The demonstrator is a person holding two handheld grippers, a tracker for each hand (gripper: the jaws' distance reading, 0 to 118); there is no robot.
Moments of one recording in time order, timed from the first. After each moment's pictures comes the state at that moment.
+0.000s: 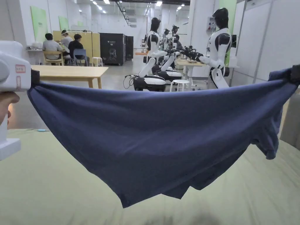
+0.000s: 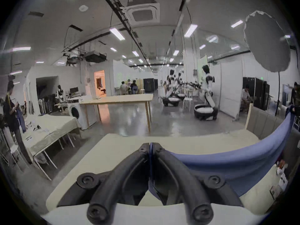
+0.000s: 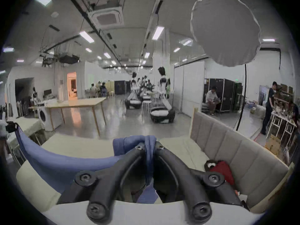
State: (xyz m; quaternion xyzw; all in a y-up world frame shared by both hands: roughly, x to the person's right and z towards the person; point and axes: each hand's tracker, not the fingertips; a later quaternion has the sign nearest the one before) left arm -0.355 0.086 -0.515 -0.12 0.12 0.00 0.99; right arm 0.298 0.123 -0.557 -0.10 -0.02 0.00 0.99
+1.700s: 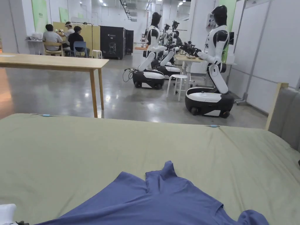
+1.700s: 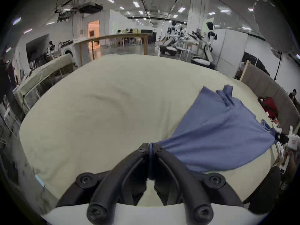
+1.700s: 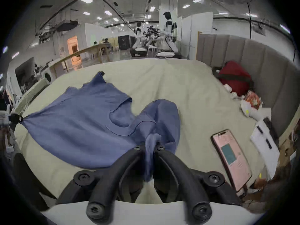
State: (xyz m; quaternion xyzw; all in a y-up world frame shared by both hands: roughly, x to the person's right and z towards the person) left arm -0.342 -0.274 -0.288 -0.36 0.08 0.08 0.93; right arm 0.345 -0.307 -0.345 -0.34 0.03 -0.01 0.94
